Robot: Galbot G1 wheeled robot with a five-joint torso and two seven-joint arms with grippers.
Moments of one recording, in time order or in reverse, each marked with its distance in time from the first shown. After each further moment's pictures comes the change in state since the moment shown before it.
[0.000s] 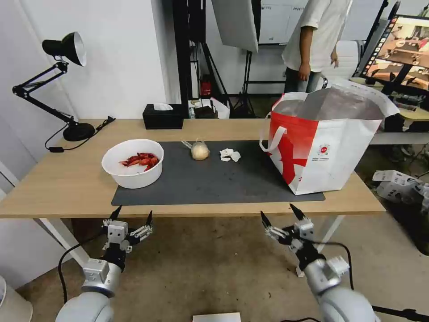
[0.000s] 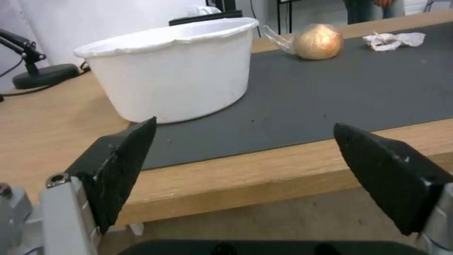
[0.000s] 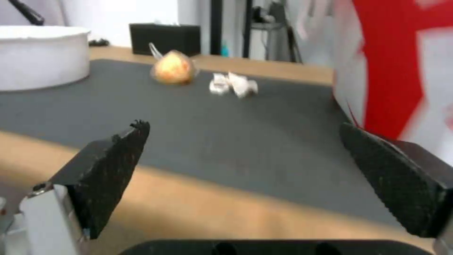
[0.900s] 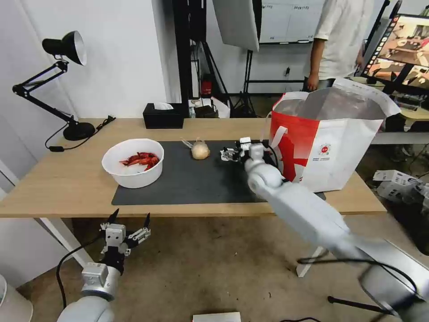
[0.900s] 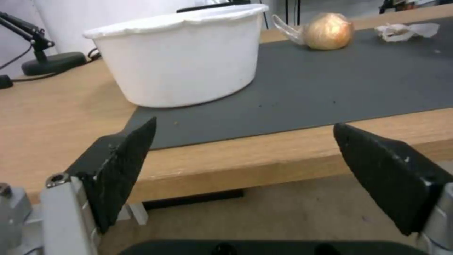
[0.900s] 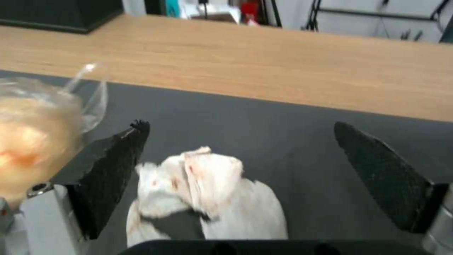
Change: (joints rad) left arm 0.017 -0.030 -0.009 0.008 0.013 -0.002 -0.001; right arm 1.133 0.398 -0.652 -0.944 0.371 -0.321 0.331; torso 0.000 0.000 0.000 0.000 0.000
